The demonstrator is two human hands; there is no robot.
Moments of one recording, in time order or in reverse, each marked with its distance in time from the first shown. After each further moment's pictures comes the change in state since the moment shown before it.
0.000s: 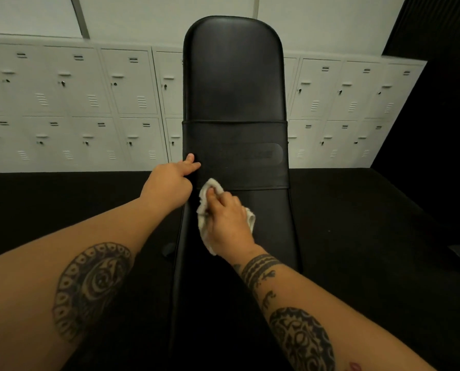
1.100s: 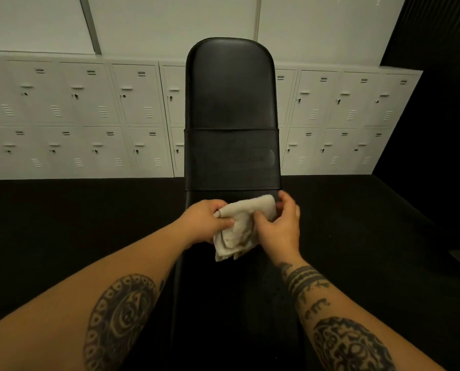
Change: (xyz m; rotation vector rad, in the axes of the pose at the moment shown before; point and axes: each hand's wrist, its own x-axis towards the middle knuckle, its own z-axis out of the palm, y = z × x) left_hand -0.071 0.052 0.037 -0.323 -0.410 -0.101; right_hand -0.064 0.049 -0.076 0.705 0.298 0.546
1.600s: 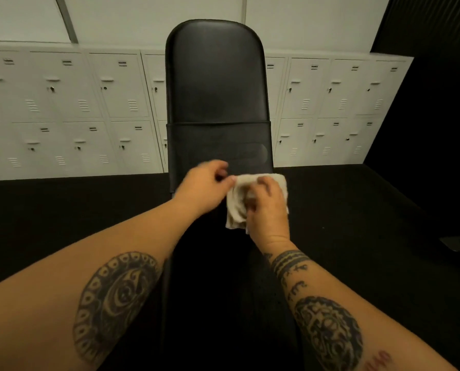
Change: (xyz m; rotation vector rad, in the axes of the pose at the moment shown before) left_hand 0.058 0.035 -0.012 0.122 0.330 0.185; right_hand 0.053 0.018 0.021 -0.487 0.082 -0.473
